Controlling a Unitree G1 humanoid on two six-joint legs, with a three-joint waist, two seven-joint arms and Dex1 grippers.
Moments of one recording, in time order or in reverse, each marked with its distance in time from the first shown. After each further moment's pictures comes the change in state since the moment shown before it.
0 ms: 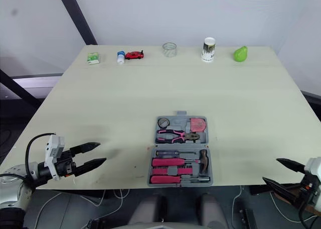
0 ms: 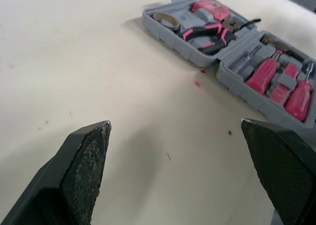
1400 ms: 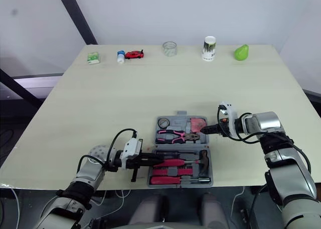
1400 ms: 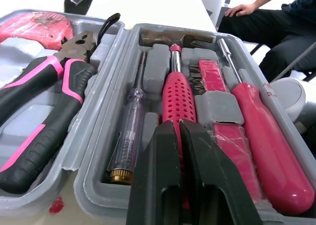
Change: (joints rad) left arm -0.327 -0.286 -0.530 0.156 0.238 -0.398 -0.022; right arm -1.349 0.167 0.832 0.818 -0.101 0.821 -0.183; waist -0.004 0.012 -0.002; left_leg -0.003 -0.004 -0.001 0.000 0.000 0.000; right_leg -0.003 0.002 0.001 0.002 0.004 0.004
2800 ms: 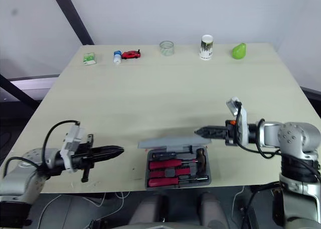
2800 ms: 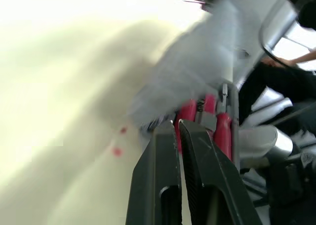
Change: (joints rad) left arm 0.359 0.366 0.432 -0.539 -0.449 0.643 0.057; right arm 0.431 -0.045 -0.509 -0.913 0.631 0.586 -0.113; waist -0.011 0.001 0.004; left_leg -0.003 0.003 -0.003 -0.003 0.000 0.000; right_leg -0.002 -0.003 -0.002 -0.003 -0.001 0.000
